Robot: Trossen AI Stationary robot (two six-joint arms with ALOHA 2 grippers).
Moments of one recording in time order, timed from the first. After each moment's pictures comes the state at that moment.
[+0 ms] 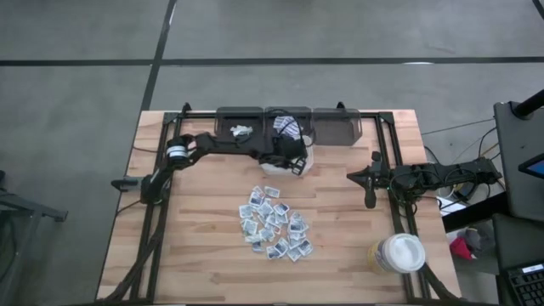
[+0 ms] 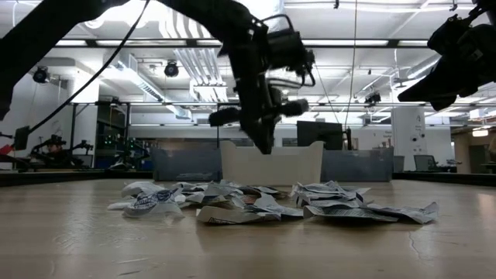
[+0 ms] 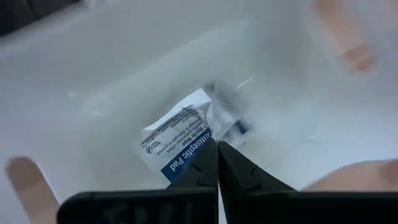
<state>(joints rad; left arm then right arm) 0.17 2.13 1.78 -0.80 -0.31 -0.85 0.19 0.17 0.20 -0.41 0.42 0.29</state>
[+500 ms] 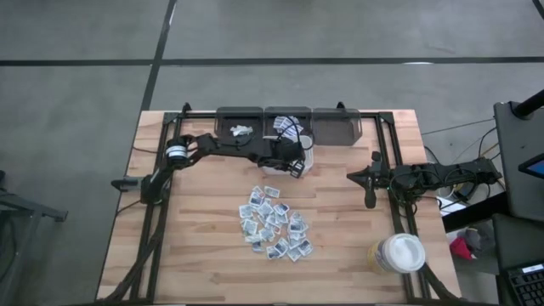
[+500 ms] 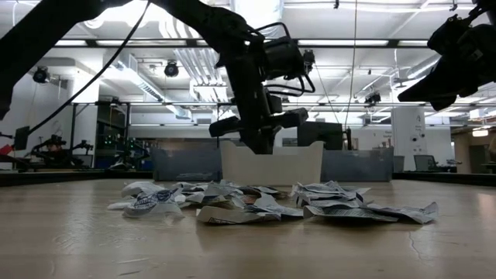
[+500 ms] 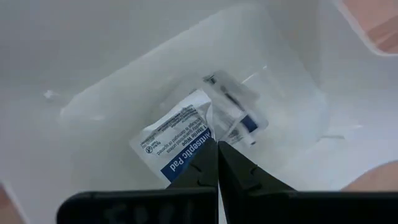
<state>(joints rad) 0.17 2.13 1.69 -0.67 -0.31 -0.79 0.19 0.17 0.20 -0.41 0.42 0.29</state>
